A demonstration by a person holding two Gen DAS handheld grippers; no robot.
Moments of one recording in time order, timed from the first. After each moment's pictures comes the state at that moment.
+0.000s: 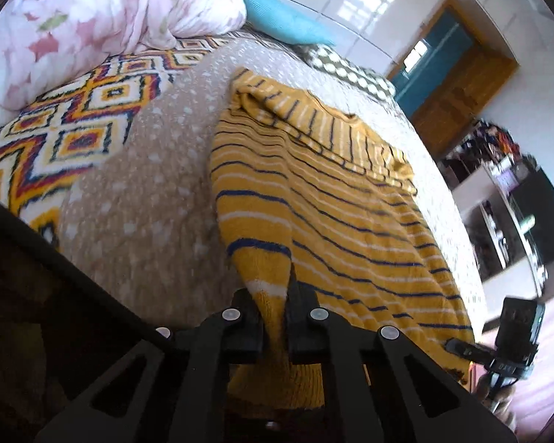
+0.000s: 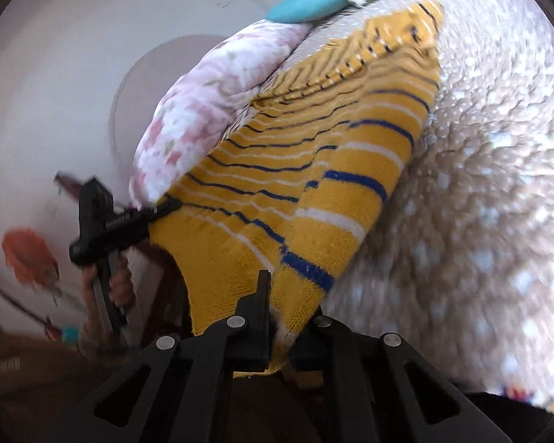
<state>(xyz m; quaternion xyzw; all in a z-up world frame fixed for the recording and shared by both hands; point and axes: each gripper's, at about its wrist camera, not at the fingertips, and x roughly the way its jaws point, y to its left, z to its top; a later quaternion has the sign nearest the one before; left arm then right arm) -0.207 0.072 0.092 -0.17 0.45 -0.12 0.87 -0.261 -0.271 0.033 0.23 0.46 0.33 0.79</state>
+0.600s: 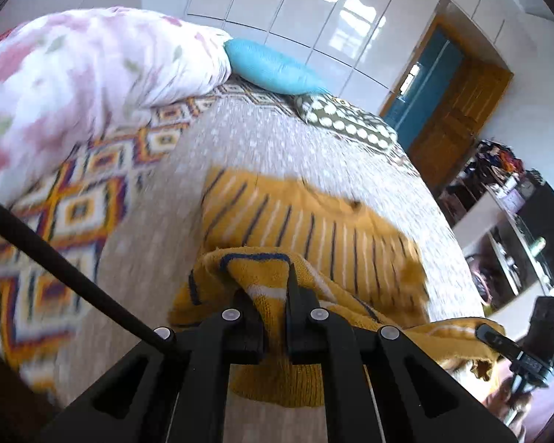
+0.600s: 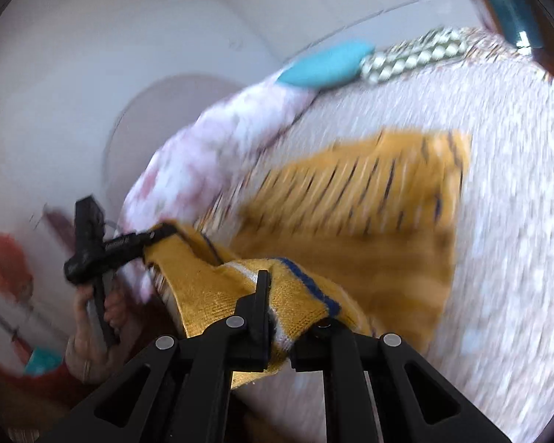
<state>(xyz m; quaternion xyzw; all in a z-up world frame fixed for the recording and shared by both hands) -0.046 0.057 0.152 -0.15 0.38 -0.10 0.91 -0.137 -0.288 0.114 0.22 0.34 0.27 0.87</state>
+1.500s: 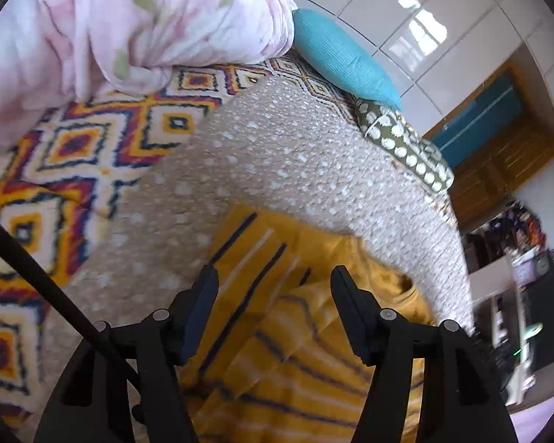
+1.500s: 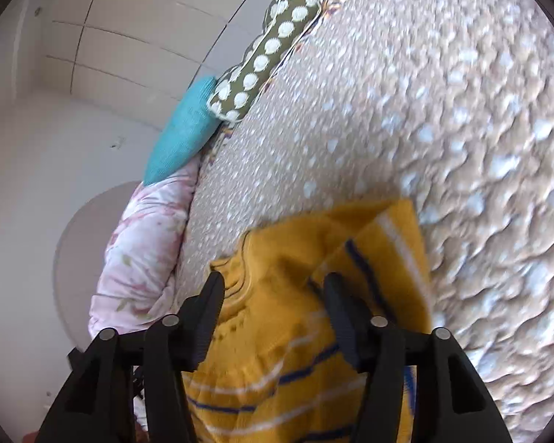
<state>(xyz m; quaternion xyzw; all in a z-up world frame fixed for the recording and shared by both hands) 0.090 0.087 0.104 -0.25 0.44 -0.03 0.86 0.066 -0.368 0.039 0.43 0.37 0.10 0.82</state>
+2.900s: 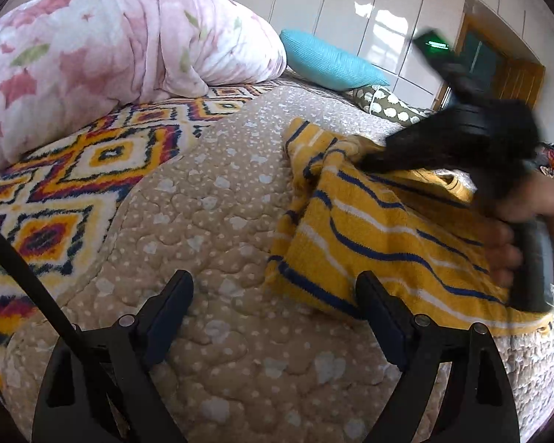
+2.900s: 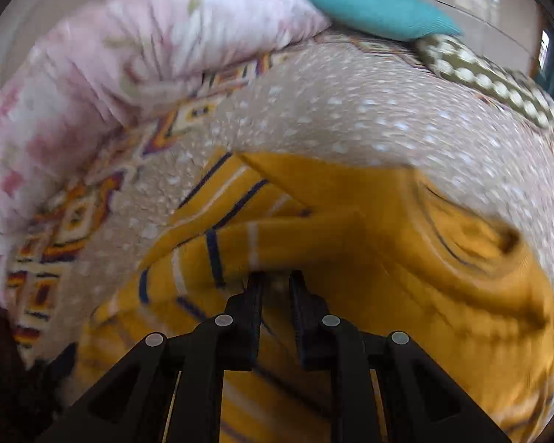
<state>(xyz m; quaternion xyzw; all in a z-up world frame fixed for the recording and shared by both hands) -0.063 0.079 0.012 -0.12 0.34 0.00 0.93 0.126 -0.018 0.034 -0.09 0.49 0.18 0.85</state>
